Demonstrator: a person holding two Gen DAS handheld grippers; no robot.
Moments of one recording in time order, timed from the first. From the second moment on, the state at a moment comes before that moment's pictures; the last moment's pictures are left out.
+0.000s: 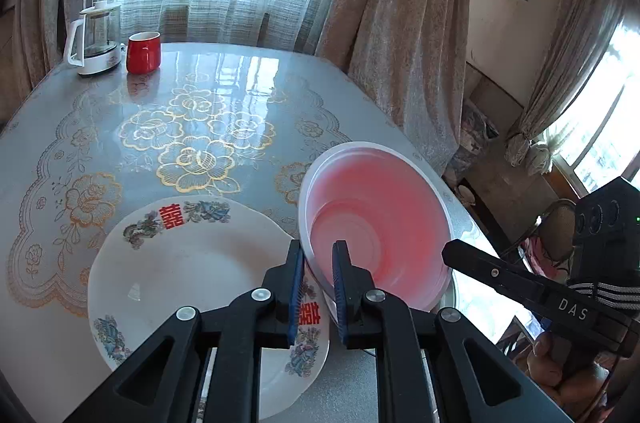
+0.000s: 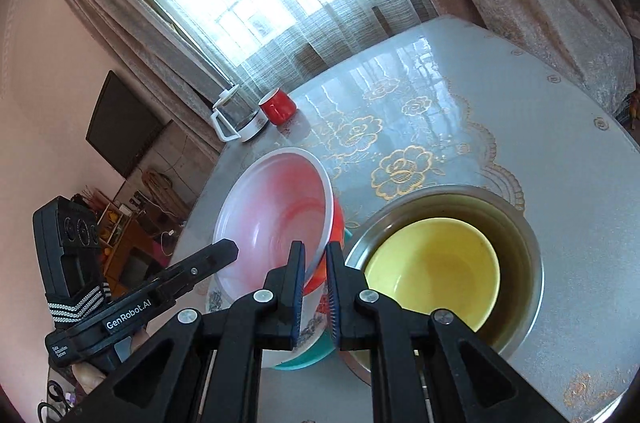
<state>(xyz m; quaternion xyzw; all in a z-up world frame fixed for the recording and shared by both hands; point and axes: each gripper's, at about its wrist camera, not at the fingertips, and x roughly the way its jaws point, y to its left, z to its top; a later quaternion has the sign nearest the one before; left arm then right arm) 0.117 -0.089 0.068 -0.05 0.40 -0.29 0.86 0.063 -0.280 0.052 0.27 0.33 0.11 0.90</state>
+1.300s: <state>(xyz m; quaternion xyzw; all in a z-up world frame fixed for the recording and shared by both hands) 0.117 -0.175 -0.002 0.05 0.49 -0.29 0.82 0.029 -0.332 -0.013 0.26 0.40 0.02 0.88</state>
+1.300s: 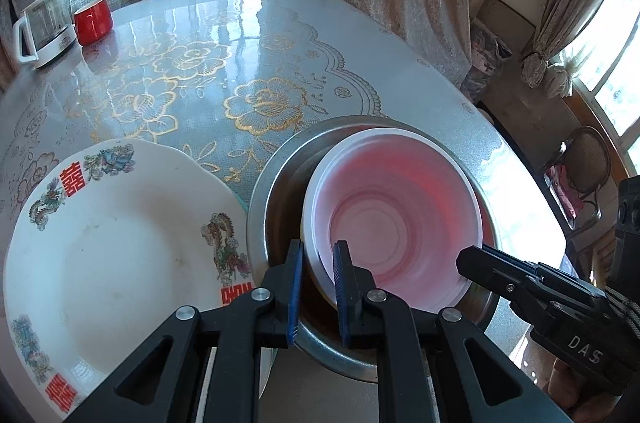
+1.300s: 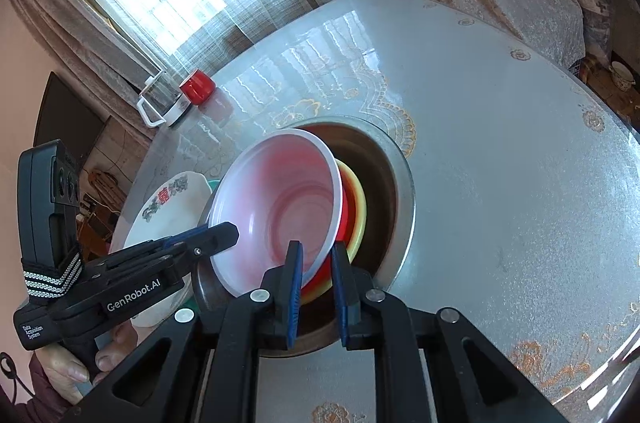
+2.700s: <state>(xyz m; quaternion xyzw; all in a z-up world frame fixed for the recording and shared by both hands) 0.107 -0.156 0.014 0.05 0.43 -0.28 0.86 0.023 -0.339 0.003 0.22 0.38 -0.05 0.90</state>
